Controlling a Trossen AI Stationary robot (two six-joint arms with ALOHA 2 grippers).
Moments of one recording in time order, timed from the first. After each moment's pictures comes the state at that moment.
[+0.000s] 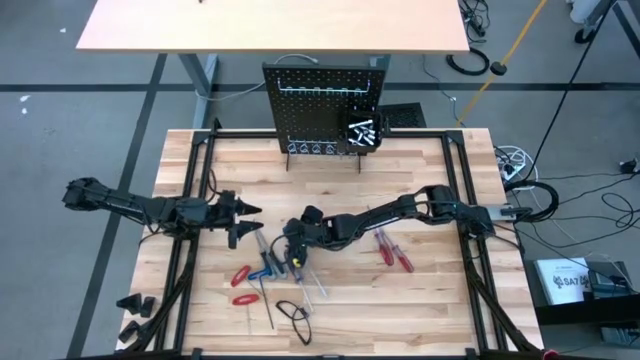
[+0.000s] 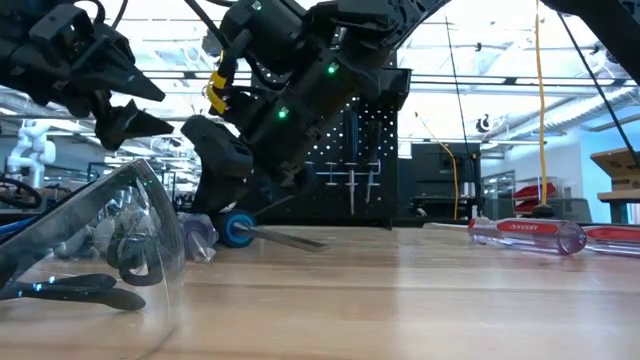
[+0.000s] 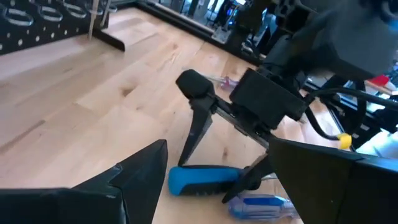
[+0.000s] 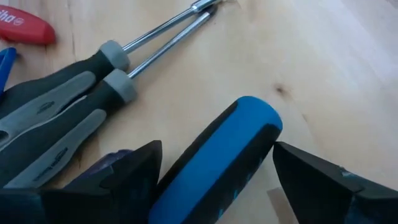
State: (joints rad) left arm -0.17 0.40 0.11 0.04 -0.24 -0.47; right arm 0.11 2.28 1.62 -0.16 0.28 0.37
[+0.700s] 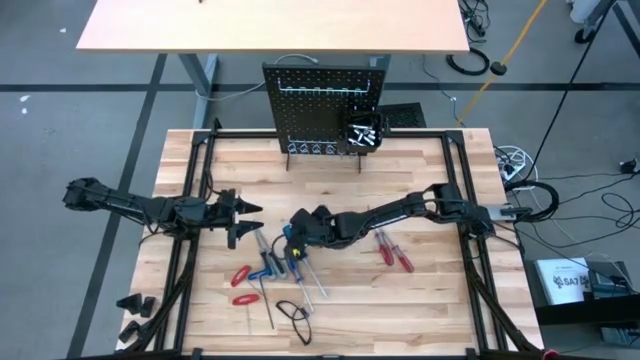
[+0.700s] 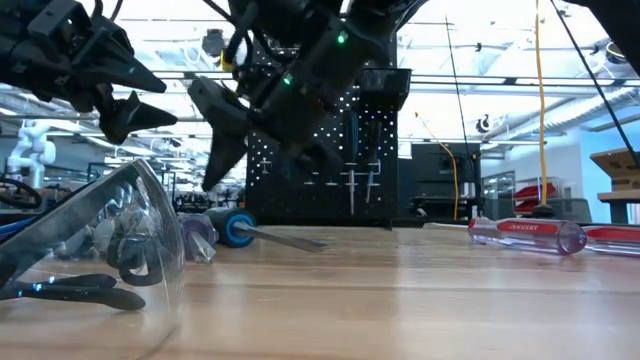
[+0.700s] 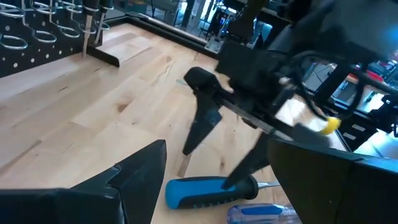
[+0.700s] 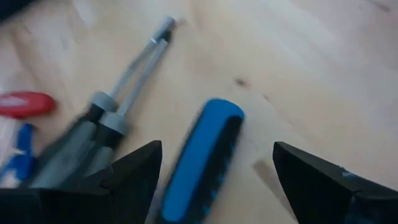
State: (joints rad) left arm -0.17 0.40 0.11 0.07 -0.24 -0.41; right arm 0.13 2.21 1.63 -0.27 0.36 0.74
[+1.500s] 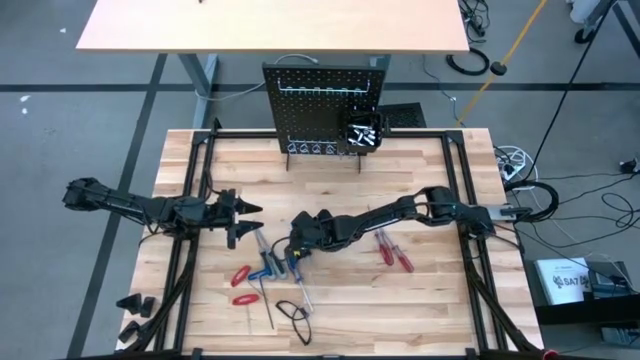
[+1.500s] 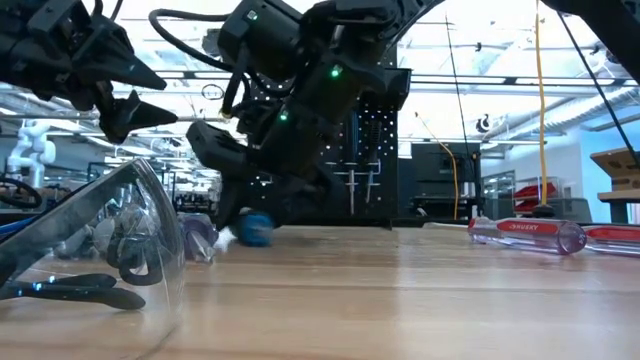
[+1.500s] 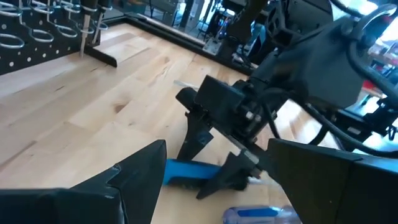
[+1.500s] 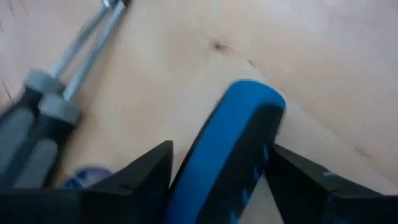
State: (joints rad) left arm -0.17 0.41 0.11 0.09 -0.24 -0.42; right arm 0.13 2.31 1.64 -0.38 0.37 0.82
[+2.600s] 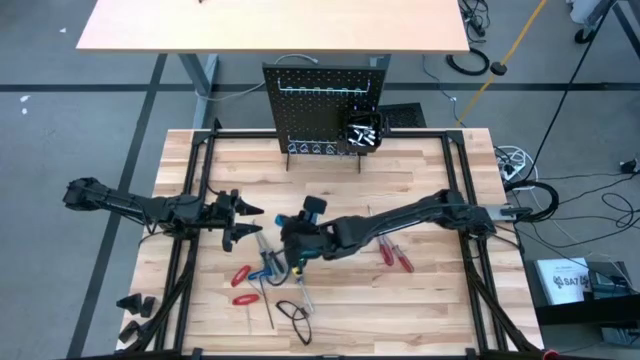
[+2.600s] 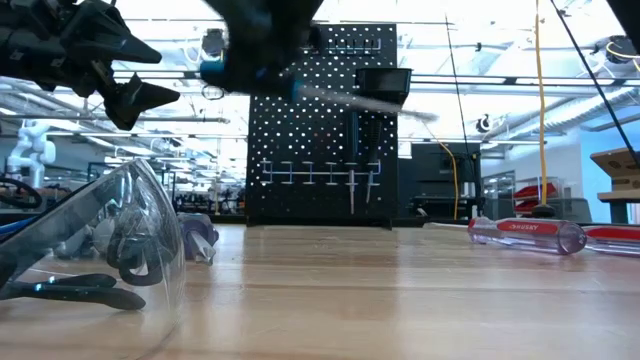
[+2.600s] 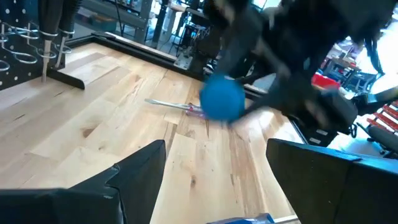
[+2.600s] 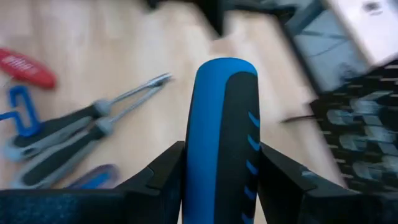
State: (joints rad) left arm -0.17 0.40 0.11 0.18 -0.15 -0.36; right arm 0.23 2.18 1.99 -0.71 0.67 0.22
